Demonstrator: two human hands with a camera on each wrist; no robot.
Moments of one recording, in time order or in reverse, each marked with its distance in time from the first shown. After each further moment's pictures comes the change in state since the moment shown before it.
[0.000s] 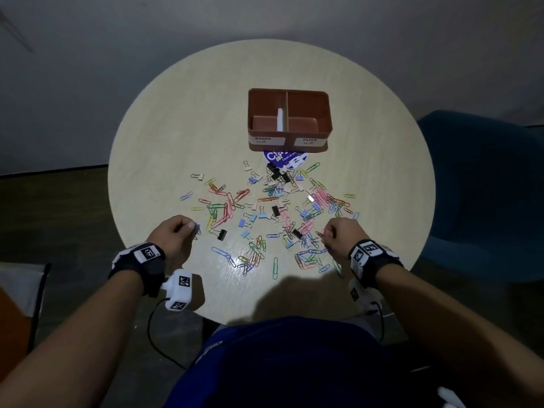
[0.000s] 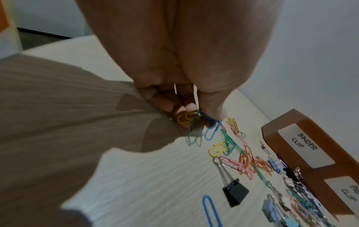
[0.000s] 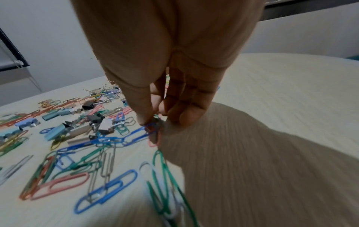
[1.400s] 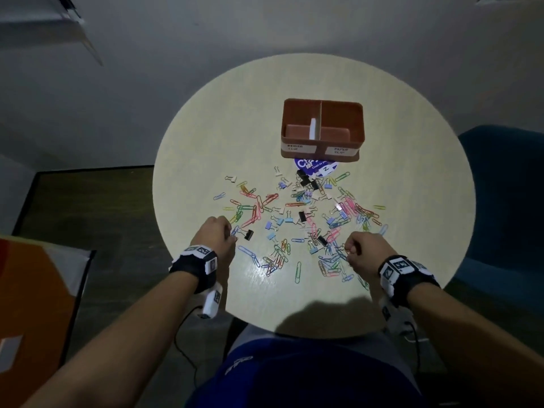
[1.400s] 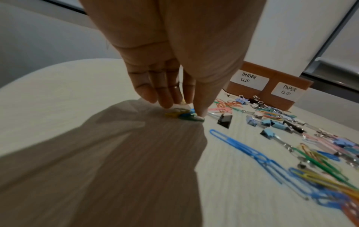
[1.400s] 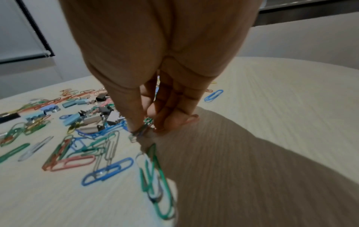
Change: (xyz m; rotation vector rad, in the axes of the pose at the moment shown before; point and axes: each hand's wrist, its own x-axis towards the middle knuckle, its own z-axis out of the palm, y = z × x) left_hand -0.020 0.012 0.021 0.543 0.094 0.082; right_hand -0.011 0.003 0.001 -0.010 -0.080 -0.143
